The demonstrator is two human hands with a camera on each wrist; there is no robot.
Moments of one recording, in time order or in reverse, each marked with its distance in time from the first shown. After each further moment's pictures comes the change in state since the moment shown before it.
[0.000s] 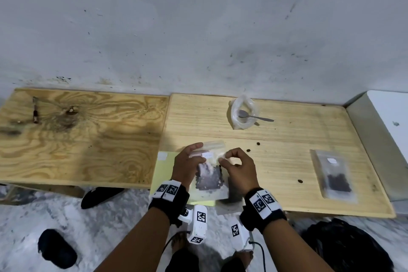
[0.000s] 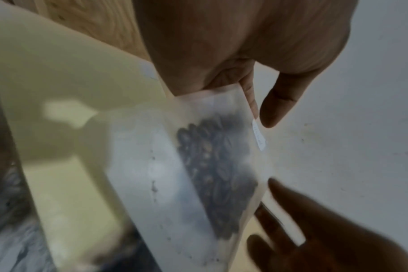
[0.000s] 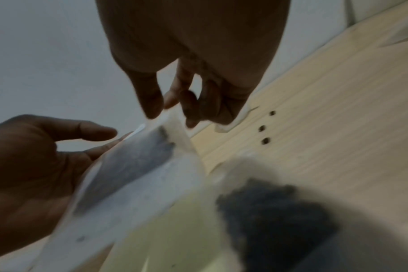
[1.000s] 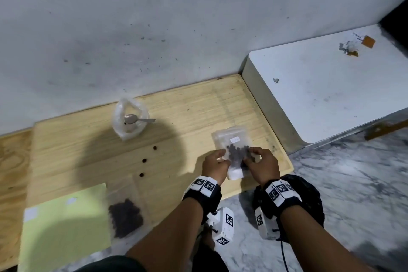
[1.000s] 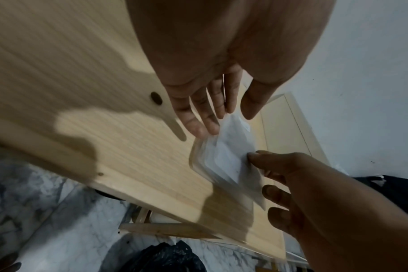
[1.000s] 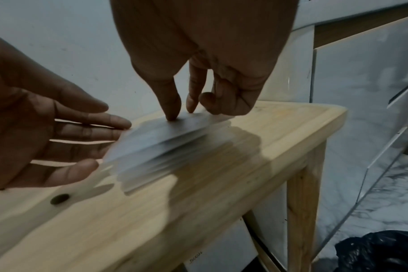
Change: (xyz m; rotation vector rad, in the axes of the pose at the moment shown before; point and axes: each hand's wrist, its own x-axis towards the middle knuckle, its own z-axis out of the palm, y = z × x) left_hand -0.024 -0.089 0.377 0.384 -0.405 -0.166; right_hand 0.044 0.129 -0.347 -0.376 0.429 0.265
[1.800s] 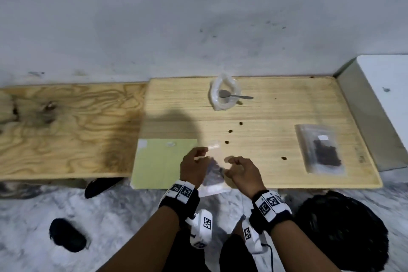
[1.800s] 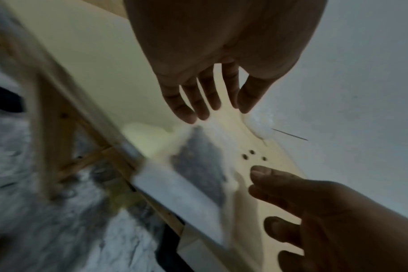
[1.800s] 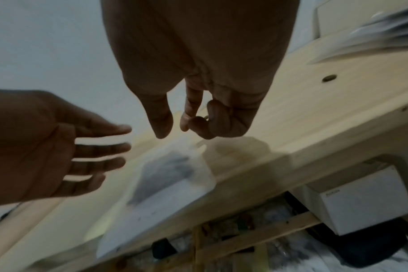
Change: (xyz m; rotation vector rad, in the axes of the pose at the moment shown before) left_hand -0.112 -0.092 -0.267 -0.043 0.464 0.083; right_hand -0.183 -0.118 0.176 0.009 -0.563 -0.214
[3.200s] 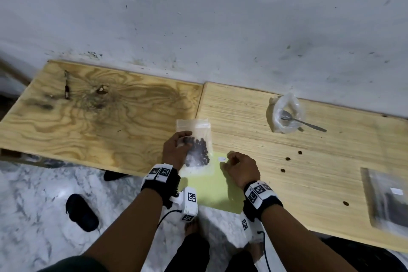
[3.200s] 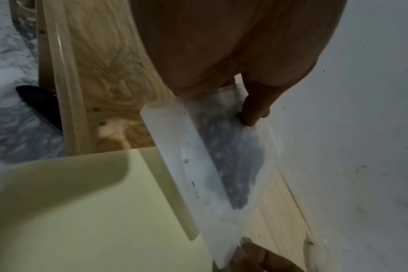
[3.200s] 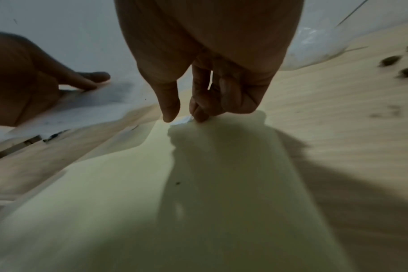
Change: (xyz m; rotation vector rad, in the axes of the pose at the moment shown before) left_hand 0.108 -0.023 -0.193 -0.312 0.220 -0.062; right_hand 0.085 -0.102 0.143 -0.258 -0.078 0.041
